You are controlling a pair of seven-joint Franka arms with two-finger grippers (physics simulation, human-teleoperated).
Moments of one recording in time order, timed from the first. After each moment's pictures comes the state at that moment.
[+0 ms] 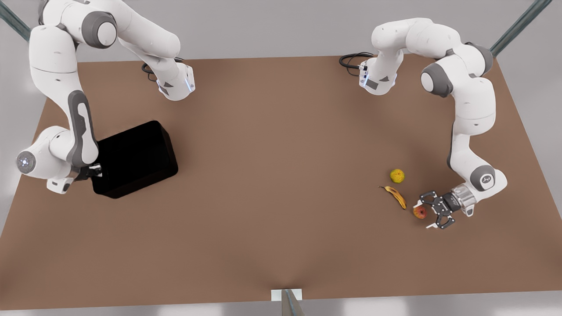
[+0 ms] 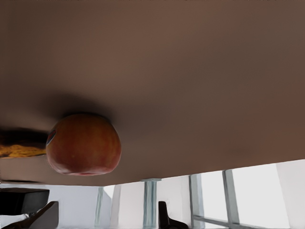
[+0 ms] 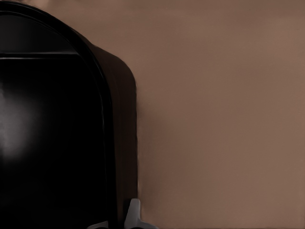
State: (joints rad) left arm 0.17 0.91 0.24 -1.55 -1.49 1.78 -0.73; right arm -0.31 0.40 -0.07 -1.96 0.00 2.17 -0.84
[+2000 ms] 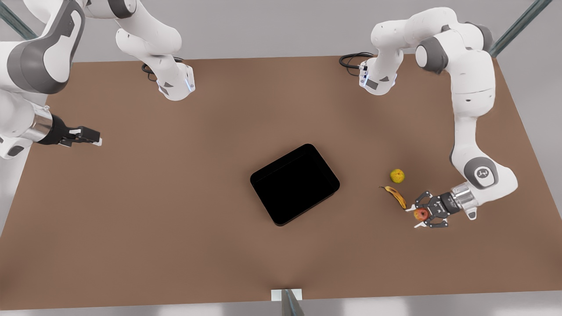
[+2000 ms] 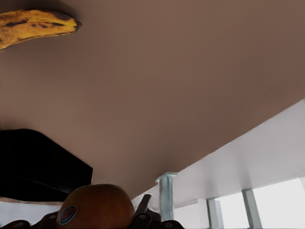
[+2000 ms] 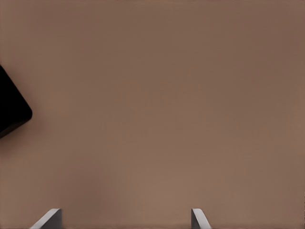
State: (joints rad) left arm 0.02 0.65 0.19 -1.59 -1.23 1.94 -1.09; right arm -0.02 0.17 -0.07 -1.26 0.06 1.25 -0.06
